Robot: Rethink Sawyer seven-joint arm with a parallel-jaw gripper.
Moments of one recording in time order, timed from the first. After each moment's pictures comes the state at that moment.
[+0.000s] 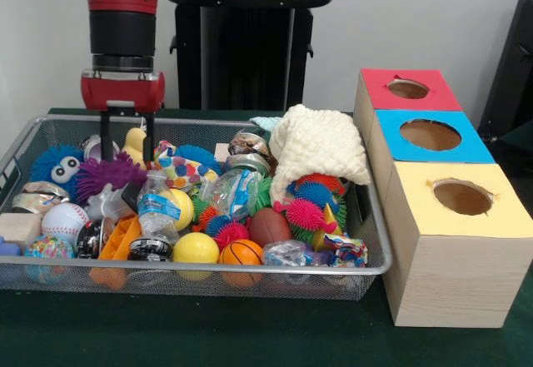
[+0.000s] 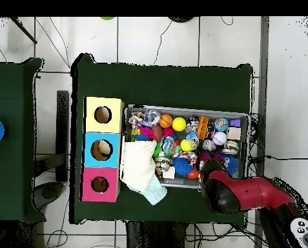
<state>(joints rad) -0.90 -0.68 0.37 1.89 -0.90 0.07 1.96</state>
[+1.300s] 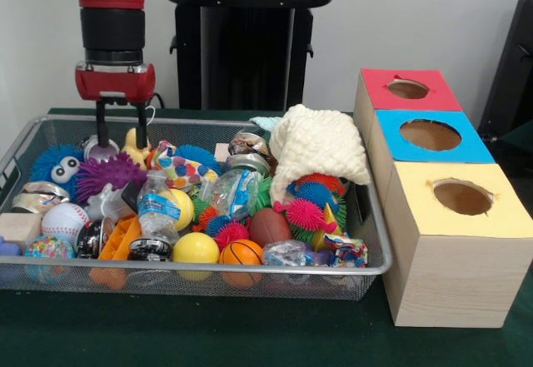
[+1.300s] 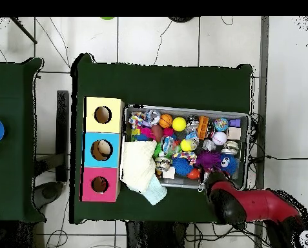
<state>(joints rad) -0.97 -0.67 0.38 1.96 -0.90 0.11 1.96</state>
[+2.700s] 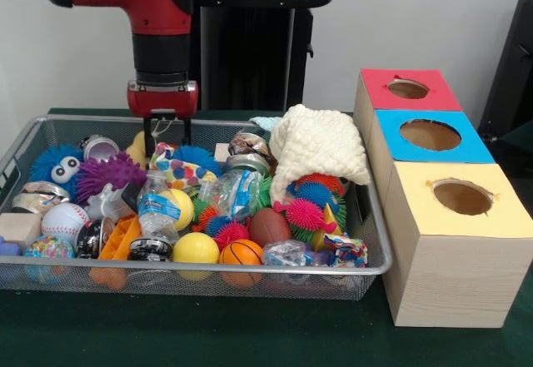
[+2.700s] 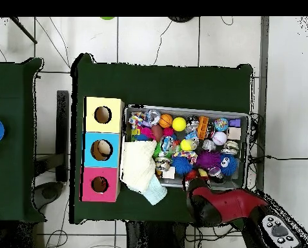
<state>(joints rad) -0.72 -0.55 0.15 1.92 -0.96 -0.01 1.96</state>
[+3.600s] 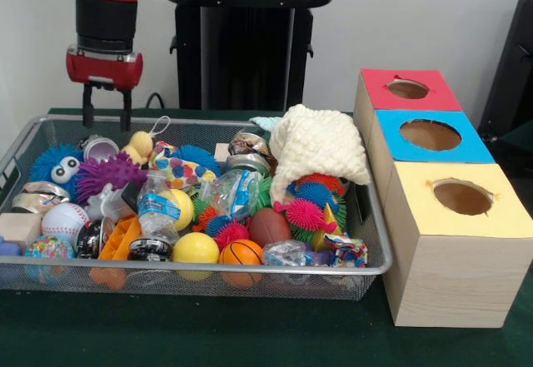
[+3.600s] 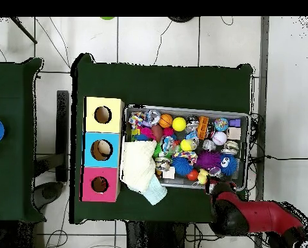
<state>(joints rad) -0.91 -0.70 0.23 1.96 -0.93 0.11 1.96</state>
